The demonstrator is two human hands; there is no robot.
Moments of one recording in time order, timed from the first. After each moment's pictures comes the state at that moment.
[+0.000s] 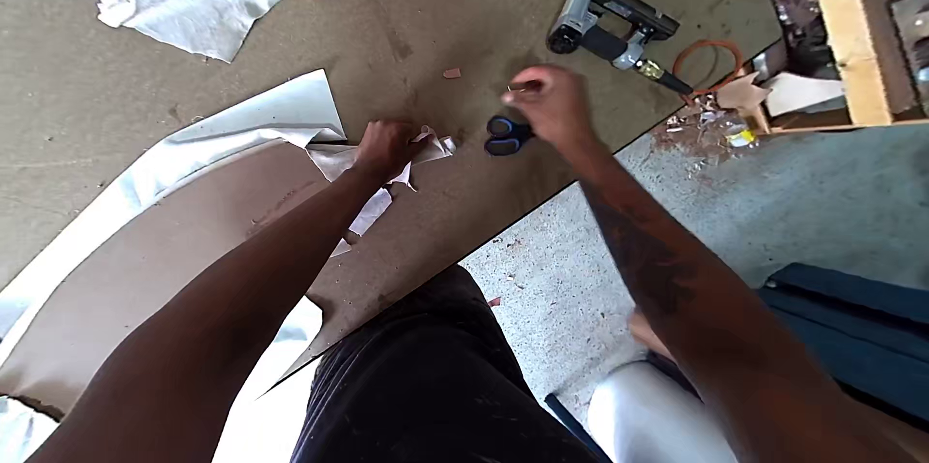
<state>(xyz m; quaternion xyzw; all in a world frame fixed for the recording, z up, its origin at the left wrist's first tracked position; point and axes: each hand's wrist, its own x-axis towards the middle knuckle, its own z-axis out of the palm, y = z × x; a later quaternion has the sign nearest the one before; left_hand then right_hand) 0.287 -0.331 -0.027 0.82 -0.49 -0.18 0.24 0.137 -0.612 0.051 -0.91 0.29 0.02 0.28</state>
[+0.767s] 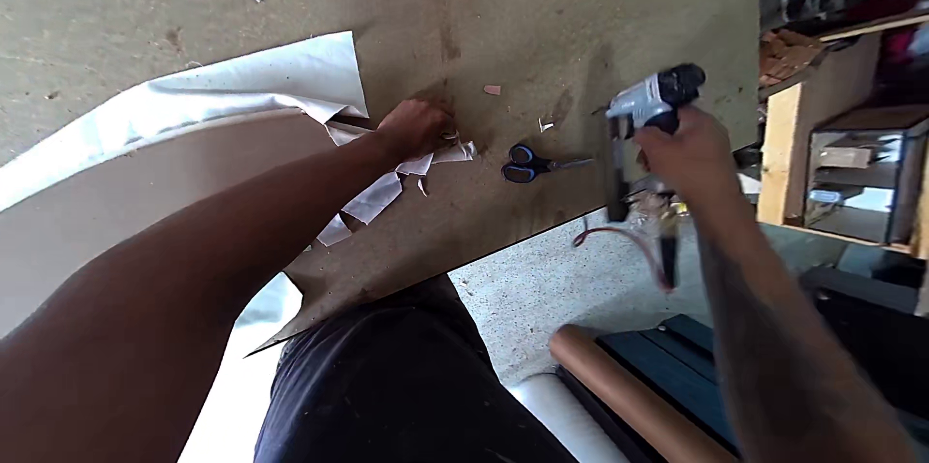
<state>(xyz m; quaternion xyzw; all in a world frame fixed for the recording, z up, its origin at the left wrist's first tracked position) 0.327 -0.348 -0.041 0.73 -0.62 -0.19 0.21 0.123 -0.661 0.148 -0.88 0.42 0.14 0.17</state>
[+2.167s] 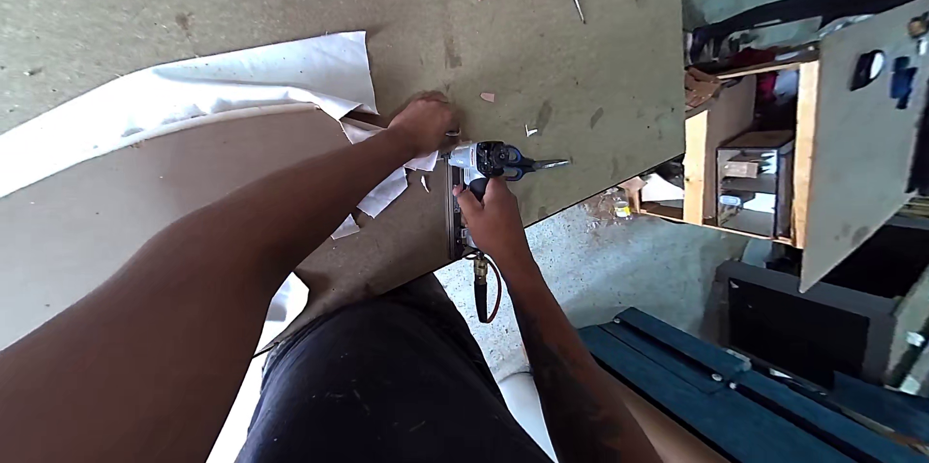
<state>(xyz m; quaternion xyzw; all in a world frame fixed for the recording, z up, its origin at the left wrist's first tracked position) 0.326 -0.346 -0.038 0.76 -0.58 -0.19 0.21 0.125 -0.395 0.095 -0.85 0.39 0.14 0.32</state>
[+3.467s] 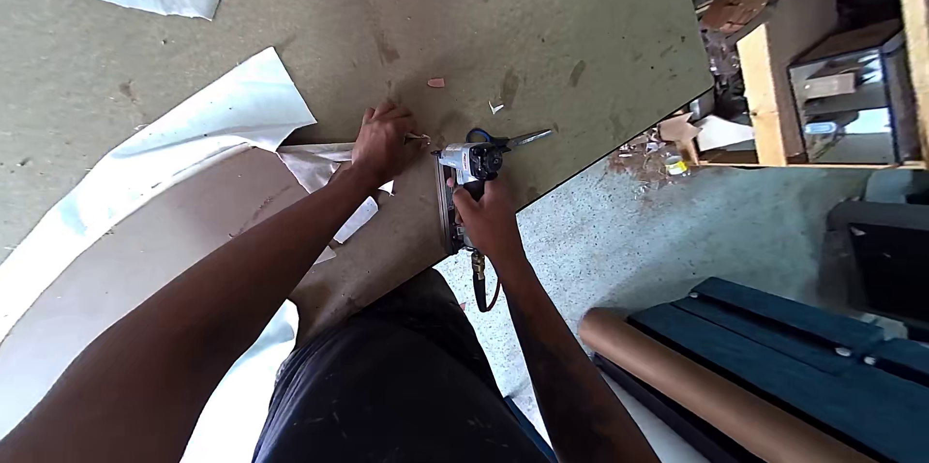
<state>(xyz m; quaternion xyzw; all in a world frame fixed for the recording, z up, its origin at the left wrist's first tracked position) 0.274 -0.362 -0.023 0.83 -0.45 -0.17 0.28 0.067 -0.460 0.077 -0.78 0.42 0.03 0.46</state>
